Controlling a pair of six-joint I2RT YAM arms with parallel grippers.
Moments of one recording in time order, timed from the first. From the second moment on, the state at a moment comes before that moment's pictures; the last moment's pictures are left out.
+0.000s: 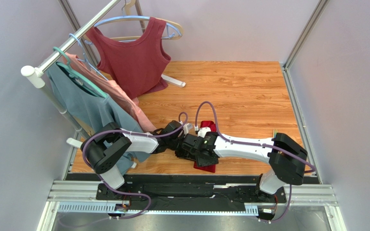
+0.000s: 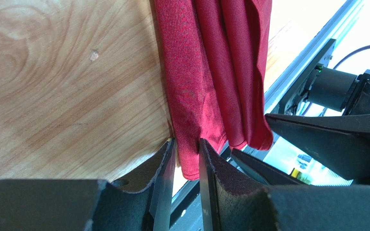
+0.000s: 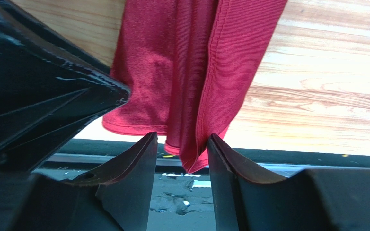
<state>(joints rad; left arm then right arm) -0.85 1.67 0.65 0.19 0.49 -0.83 1.15 1.58 1.02 -0.89 0.27 0.97</state>
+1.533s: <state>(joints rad) -0.89 1.71 0.64 0.25 0.53 -0.86 1.16 1.70 1.05 -0.91 0.35 0.96</state>
